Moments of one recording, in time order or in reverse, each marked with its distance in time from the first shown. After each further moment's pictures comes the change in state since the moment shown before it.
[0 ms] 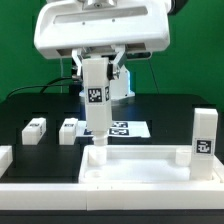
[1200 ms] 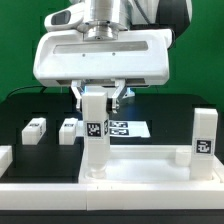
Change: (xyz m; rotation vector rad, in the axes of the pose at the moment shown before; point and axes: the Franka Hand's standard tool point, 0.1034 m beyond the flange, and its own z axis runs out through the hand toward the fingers) arm 0.000 -0.001 0.032 -0.007 -0.036 -0.012
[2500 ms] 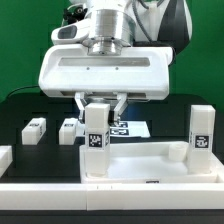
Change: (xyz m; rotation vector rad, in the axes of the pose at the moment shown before) arm -0.023 -0.002 0.011 -0.019 0.035 -0.025
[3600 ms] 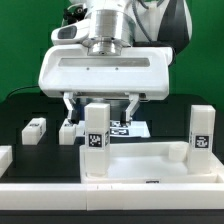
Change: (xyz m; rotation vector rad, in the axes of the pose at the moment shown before) arm 0.000 0.000 0.000 0.000 -0.002 0.000
